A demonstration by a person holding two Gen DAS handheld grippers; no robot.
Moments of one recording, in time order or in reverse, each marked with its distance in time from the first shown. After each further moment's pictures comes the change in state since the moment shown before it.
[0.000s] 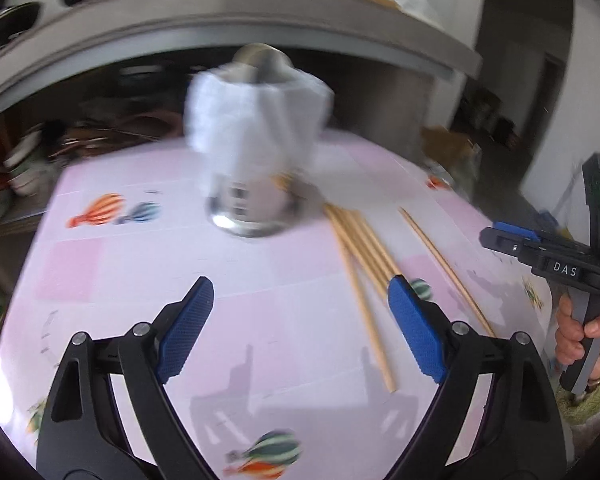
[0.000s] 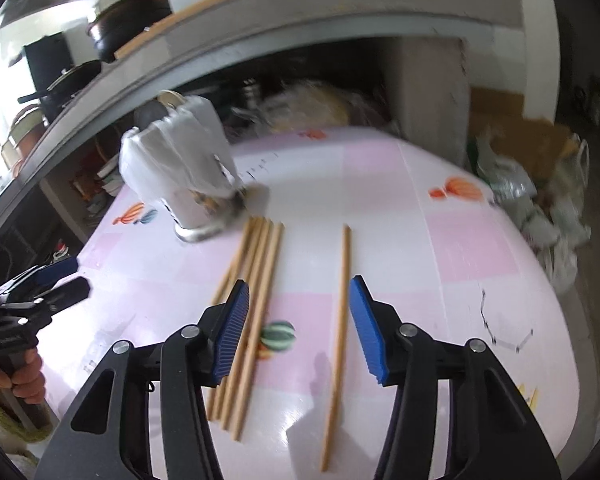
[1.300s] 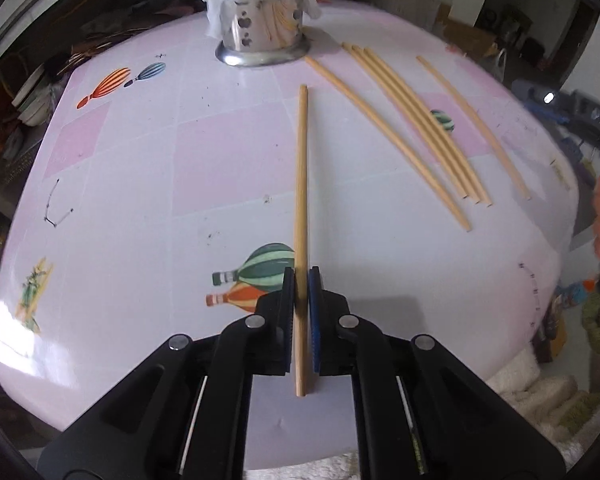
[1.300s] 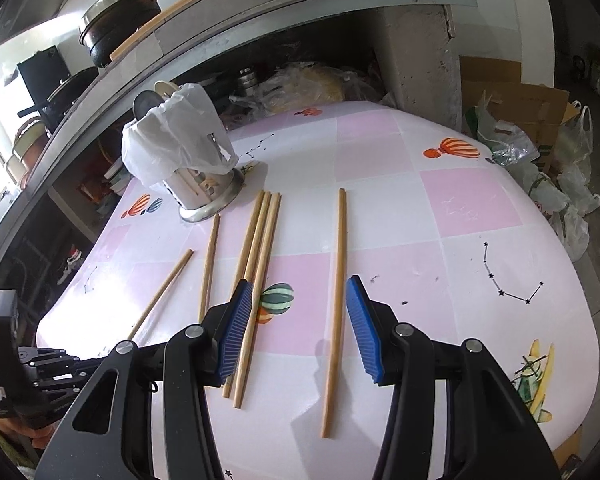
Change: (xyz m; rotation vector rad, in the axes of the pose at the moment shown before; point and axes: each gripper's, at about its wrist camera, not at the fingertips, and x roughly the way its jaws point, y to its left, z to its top) left arm -0.005 -0.008 -0.087 -0.019 0.364 0.083; right arm -0.004 -0.008 -0.020 0.056 0.041 0.055
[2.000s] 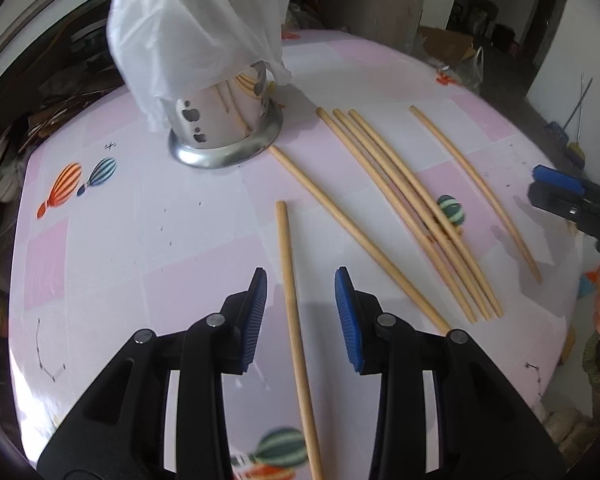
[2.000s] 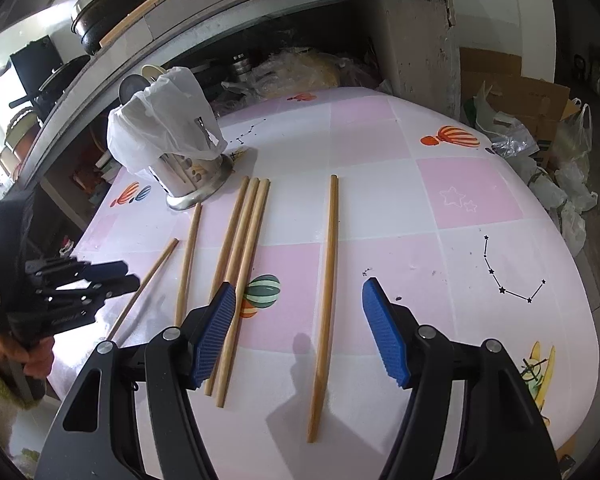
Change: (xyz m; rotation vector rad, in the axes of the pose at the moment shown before) left arm 0.040 -0.012 0.106 0.153 -0.030 -0.009; right arm 0.016 -0.007 0.000 -0.006 0.048 -0.027
